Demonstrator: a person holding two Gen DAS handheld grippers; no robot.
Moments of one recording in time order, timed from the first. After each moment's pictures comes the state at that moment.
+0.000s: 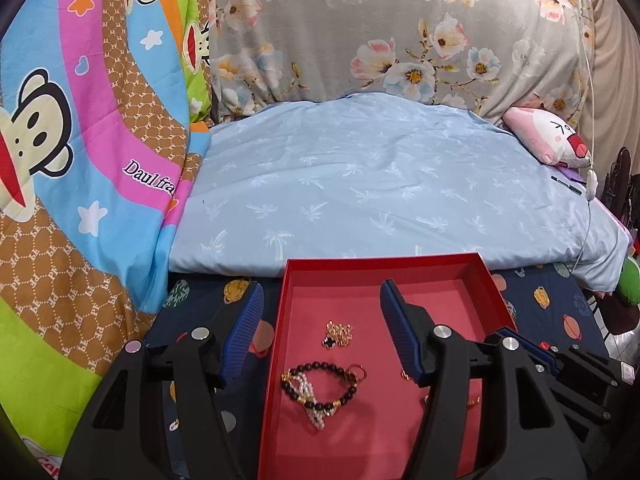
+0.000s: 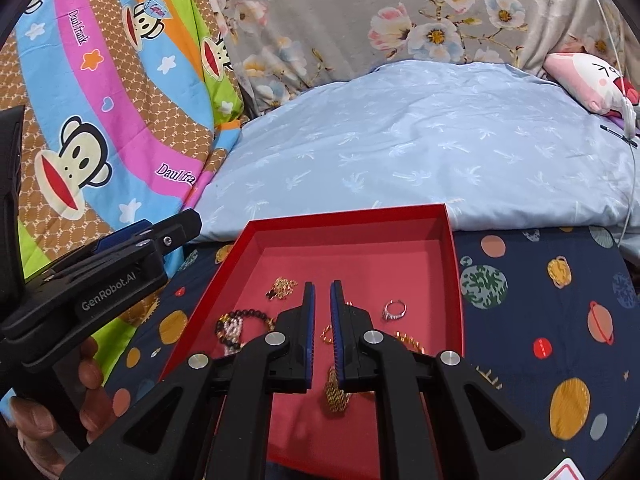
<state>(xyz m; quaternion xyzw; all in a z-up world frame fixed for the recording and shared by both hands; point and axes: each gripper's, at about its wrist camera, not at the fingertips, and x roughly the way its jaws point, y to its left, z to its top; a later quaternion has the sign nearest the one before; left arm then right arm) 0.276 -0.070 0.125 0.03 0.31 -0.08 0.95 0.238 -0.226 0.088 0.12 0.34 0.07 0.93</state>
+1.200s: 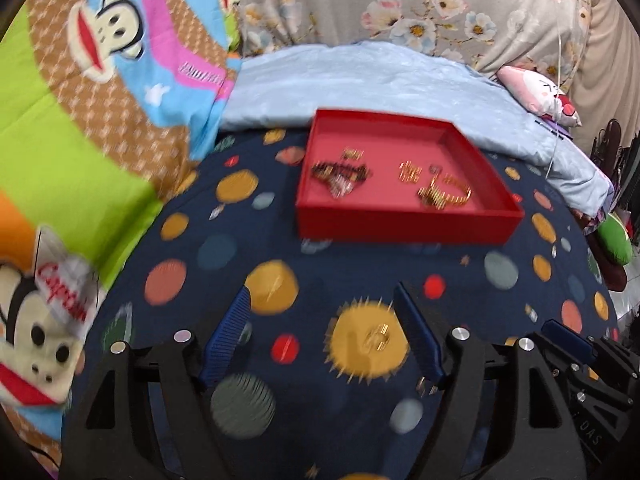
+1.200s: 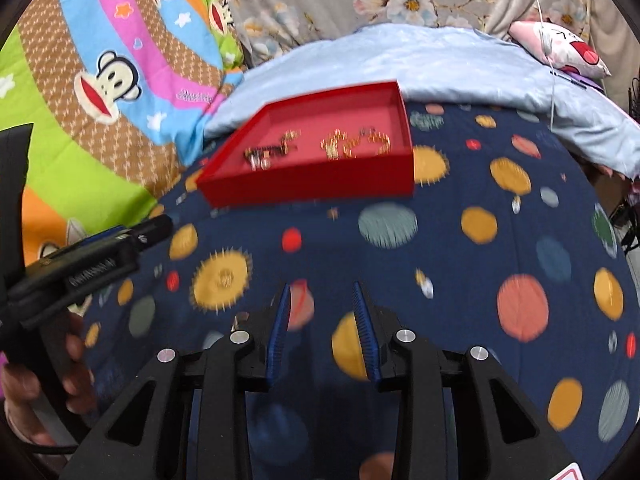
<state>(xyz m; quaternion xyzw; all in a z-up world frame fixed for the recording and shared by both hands) 0.089 -0.013 0.063 0.01 0.39 -0.06 0.92 0.029 -0.207 0.036 0.11 0.40 0.05 0.91</state>
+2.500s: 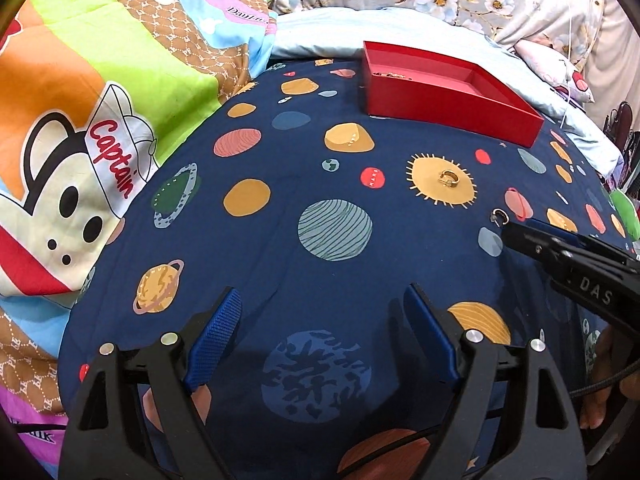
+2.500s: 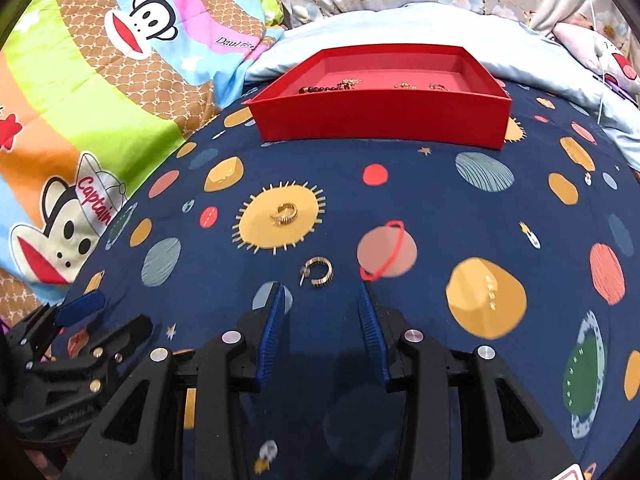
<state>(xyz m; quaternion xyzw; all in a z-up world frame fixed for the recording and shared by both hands) 0.003 0.052 0.007 0.01 0.44 -0.04 0.90 0.032 -0.139 0.000 0.06 0.43 0.10 0.89</state>
